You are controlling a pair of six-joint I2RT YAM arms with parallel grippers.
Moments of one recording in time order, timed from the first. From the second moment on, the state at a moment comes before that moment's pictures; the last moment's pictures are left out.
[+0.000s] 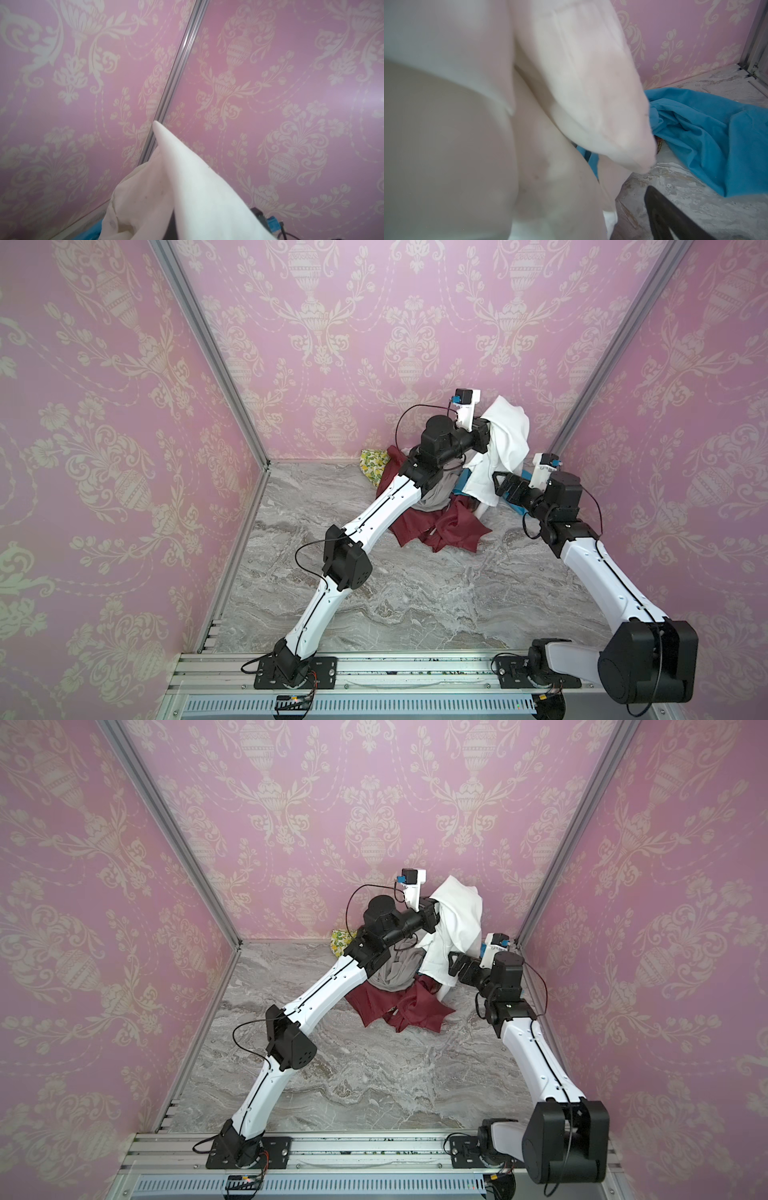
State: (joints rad) left arm -0.73 2.43 2.68 0.03 0.30 -0.48; right arm -0.02 1.24 0.92 0.06 -0.24 0.44
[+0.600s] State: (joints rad) left arm -0.74 2.46 2.77 -0.06 0.30 -0.49; right arm -0.02 1.19 0.73 0.39 -0.26 0.39
